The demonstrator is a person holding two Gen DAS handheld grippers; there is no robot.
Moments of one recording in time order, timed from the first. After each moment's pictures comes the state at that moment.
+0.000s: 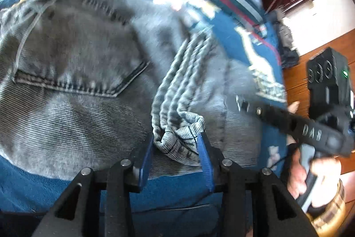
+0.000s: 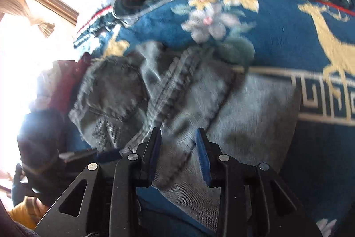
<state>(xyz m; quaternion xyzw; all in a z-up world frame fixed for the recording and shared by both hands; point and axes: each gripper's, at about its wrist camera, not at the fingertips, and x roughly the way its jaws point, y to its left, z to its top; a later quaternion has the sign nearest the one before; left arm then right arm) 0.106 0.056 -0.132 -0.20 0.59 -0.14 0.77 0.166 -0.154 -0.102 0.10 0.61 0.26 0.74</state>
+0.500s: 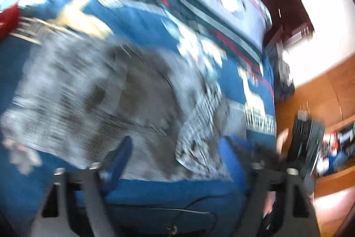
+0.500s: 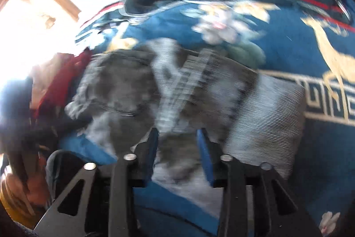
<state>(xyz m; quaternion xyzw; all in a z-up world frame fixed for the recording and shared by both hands) 0.093 0.155 -0.051 -0.26 0.51 -0.09 0.82 0.129 -0.111 -0.066 0.05 0.54 0.30 0.78</state>
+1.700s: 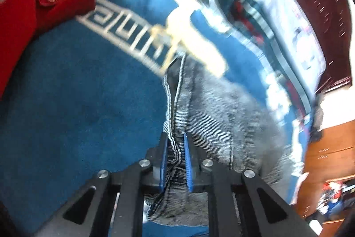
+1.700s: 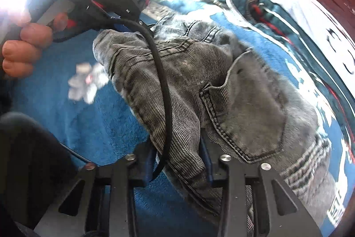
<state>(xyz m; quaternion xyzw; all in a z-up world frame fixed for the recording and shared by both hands) 0.138 0.301 -0.111 -0.31 0.53 0.02 0.79 0.059 0.065 -0.096 -0.21 0.43 0.35 0.81</state>
